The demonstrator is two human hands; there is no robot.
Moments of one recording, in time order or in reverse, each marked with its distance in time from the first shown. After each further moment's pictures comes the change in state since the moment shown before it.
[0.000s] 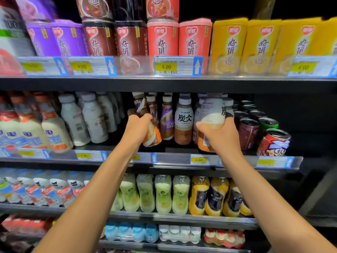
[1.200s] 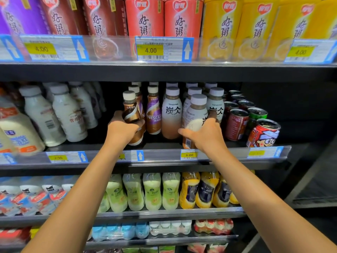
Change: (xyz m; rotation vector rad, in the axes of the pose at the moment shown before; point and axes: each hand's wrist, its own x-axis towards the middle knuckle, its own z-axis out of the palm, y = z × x) left_hand 0.033 -0.040 0.007 0.228 0.018 0.058; right_hand 0.014 0.017 0.019 -0.369 -0.091 0.109
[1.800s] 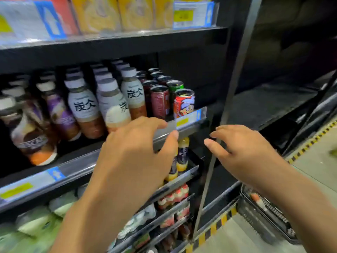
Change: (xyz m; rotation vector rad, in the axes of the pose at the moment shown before) left_hand -0.191 0.105 0.046 0.314 -0.435 0.792; right_hand -0.141 0.091 -0.151 -0.746 0.068 -0.014
